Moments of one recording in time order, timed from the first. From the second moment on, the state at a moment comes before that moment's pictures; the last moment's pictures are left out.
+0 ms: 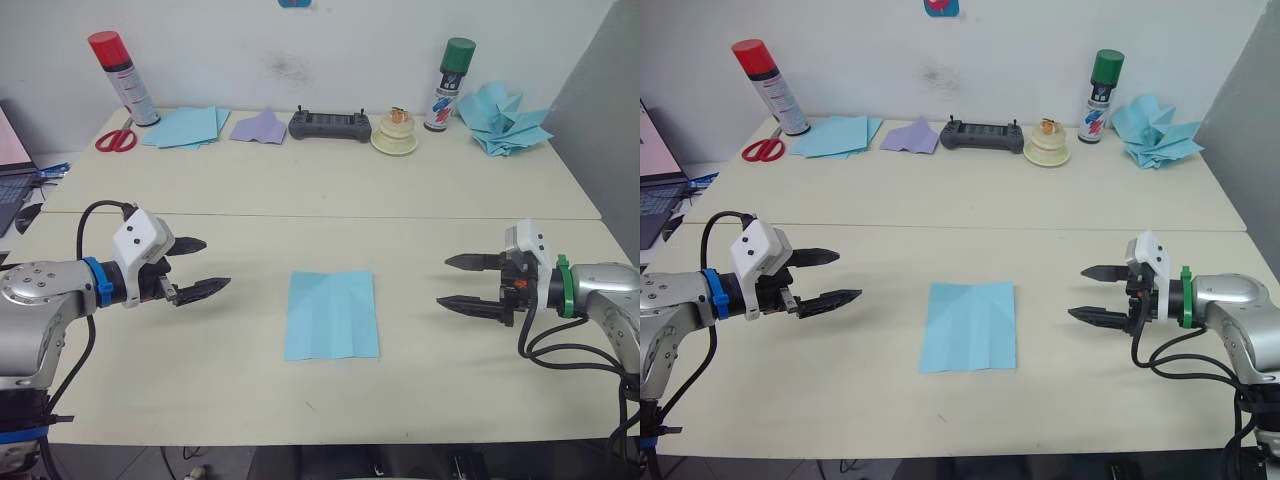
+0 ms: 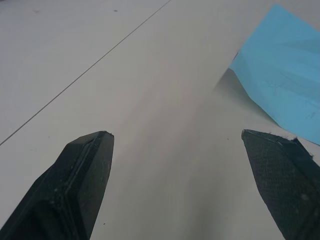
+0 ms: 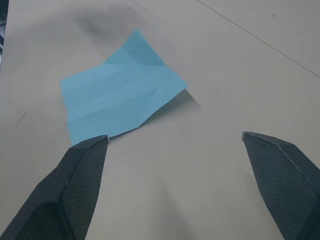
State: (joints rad) left arm -0.20 0.98 0.23 -0.08 -0.42 0.45 -1.05; right arm -0.30 -0.85 -0.07 -0.15 0.53 0.56 1.18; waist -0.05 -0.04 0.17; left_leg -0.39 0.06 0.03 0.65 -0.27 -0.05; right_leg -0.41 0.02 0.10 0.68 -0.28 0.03
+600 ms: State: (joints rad) left arm -0.28 0.89 0.20 -0.10 -0.46 0.53 -1.04; right arm -0.30 -0.87 -0.06 -0.11 0.50 0.53 1.20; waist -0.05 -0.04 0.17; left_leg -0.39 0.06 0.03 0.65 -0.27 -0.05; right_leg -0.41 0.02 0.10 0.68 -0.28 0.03
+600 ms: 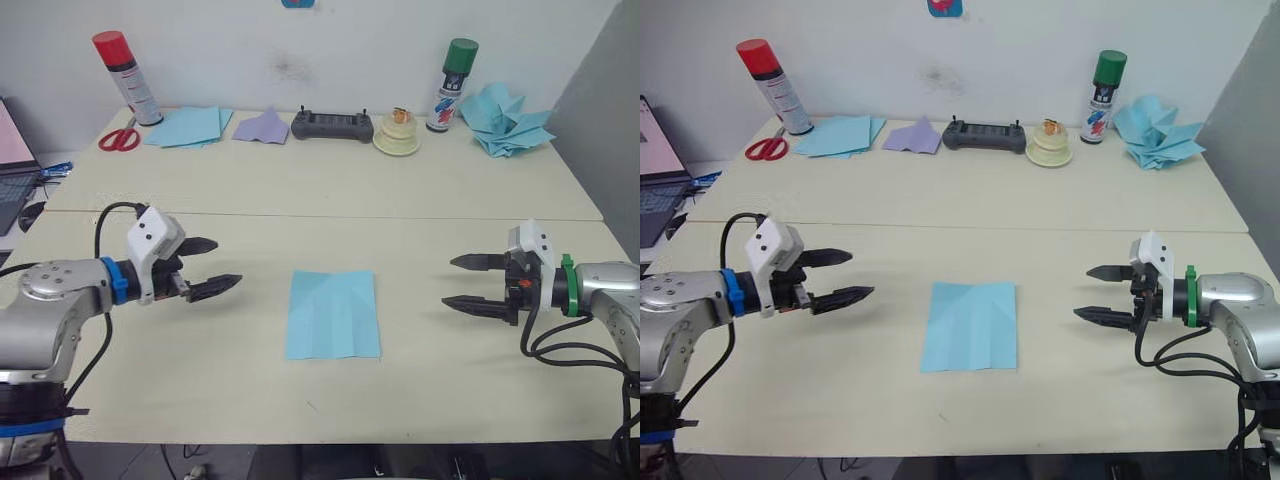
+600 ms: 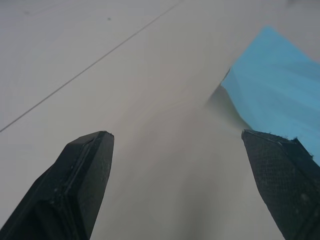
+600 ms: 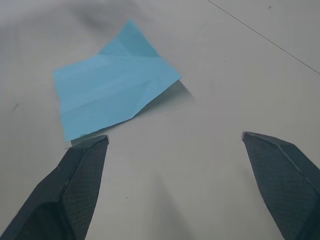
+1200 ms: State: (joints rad) left arm -0.30 0.68 -0.12 -0.16 -0.32 0.47 -0.92; right arm -0.32 -0.81 -0.02 -0.11 0.45 0.51 1.13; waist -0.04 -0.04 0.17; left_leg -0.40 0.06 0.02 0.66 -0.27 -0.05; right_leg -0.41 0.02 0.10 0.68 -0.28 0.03
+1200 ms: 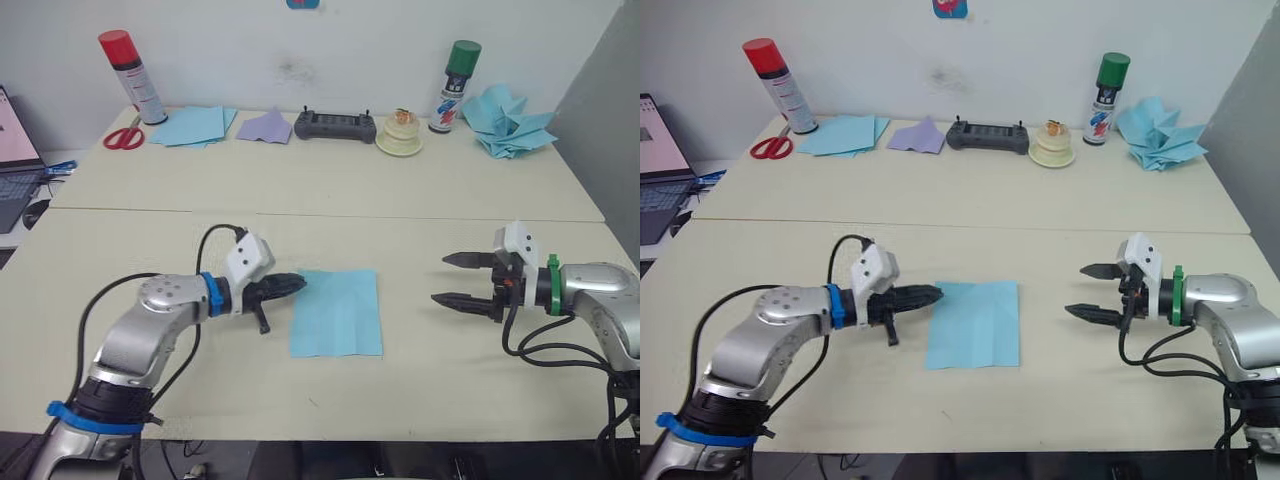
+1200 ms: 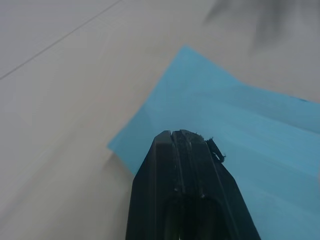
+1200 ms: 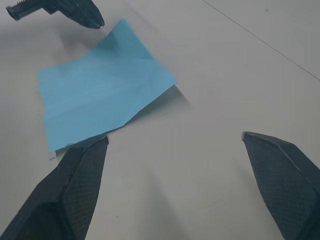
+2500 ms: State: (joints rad) left arm -0.30 0.56 -0.21 0.00 -0.15 0.30 -0.91; right arm -0.37 -0.45 0.25 0.04 0.29 0.45 1.06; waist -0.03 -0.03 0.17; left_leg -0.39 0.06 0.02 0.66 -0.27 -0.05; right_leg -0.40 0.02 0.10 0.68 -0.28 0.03
